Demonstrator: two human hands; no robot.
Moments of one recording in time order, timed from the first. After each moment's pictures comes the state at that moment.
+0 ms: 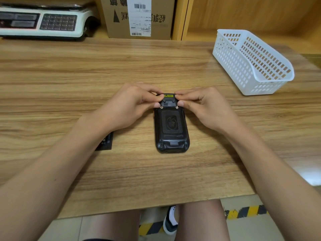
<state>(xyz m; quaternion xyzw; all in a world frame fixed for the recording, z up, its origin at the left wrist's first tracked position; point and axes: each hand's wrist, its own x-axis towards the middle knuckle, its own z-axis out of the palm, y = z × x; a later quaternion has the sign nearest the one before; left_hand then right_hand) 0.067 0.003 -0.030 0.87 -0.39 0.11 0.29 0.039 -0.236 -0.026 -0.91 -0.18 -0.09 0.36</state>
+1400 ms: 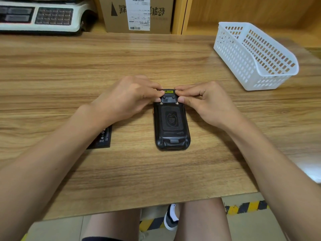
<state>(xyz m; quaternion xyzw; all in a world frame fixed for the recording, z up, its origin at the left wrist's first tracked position) 0.077 0.001 -0.022 0.82 -0.50 0.21 0.18 0.036 -0.233 -0.023 -0.90 -0.15 -0.08 0.39</state>
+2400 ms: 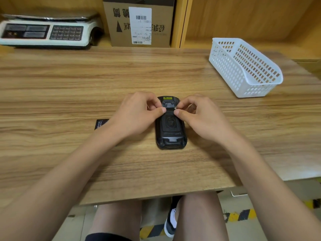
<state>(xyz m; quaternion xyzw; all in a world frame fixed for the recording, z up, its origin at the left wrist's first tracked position) 0.028 -0.019 -0.015 0.92 -0.17 0.04 0.36 -0.001 -0.214 -0.013 -0.94 -0.06 -0.09 0.33</state>
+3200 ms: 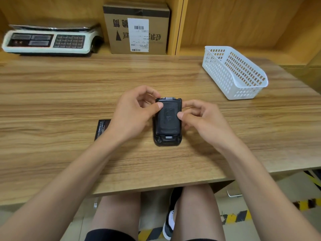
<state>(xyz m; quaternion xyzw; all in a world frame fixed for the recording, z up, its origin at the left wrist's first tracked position) -0.007 -0.020 0.003 0.78 -0.14 0.05 0.61 -0.038 -0.219 -0.004 -0.80 -0.03 -0.02 0.60</state>
